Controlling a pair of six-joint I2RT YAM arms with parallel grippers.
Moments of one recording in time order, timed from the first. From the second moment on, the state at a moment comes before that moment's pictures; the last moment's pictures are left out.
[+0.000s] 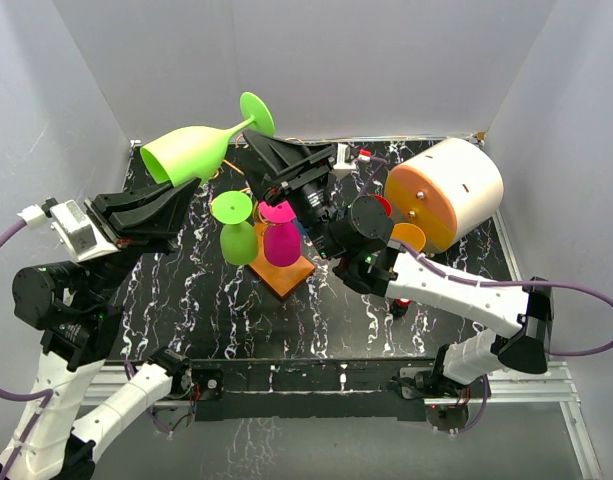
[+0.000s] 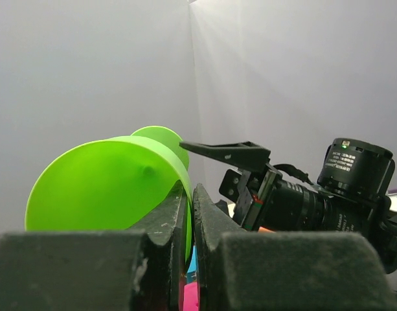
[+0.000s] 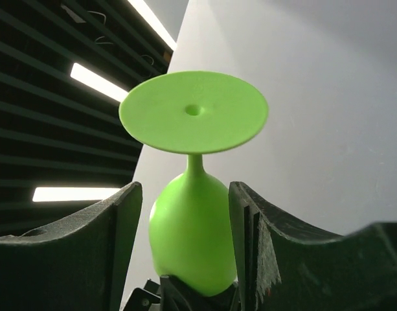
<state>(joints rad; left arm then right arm) -0.49 0.65 1.16 0.16 0.33 -0.12 1.14 1.42 1.38 0.61 0.48 1.42</state>
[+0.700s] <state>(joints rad) -0.49 0.64 1.16 0.15 0.37 -0.15 1.12 1.52 1.48 0.63 0.46 1.41</state>
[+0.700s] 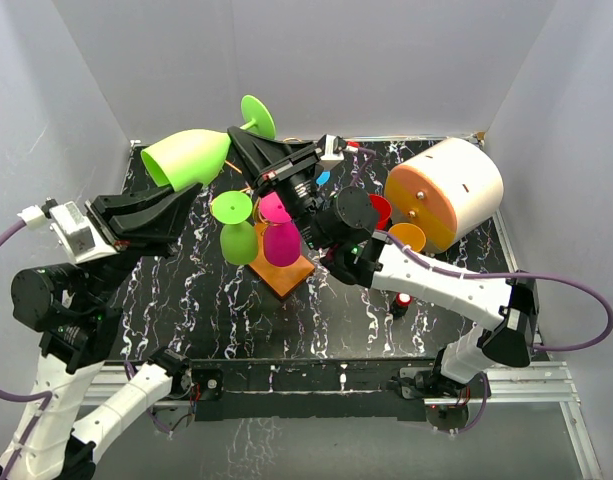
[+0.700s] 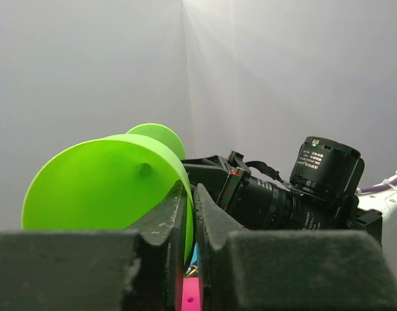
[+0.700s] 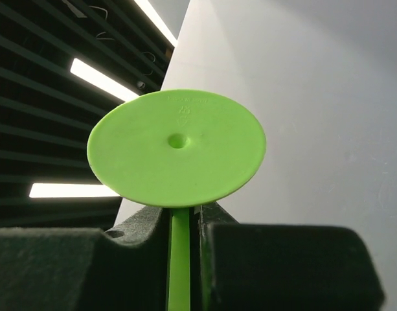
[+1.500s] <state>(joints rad) -0.49 0.40 1.34 -0.34 0.16 -0.36 1.11 1.30 1.29 0.70 0.21 0.88</state>
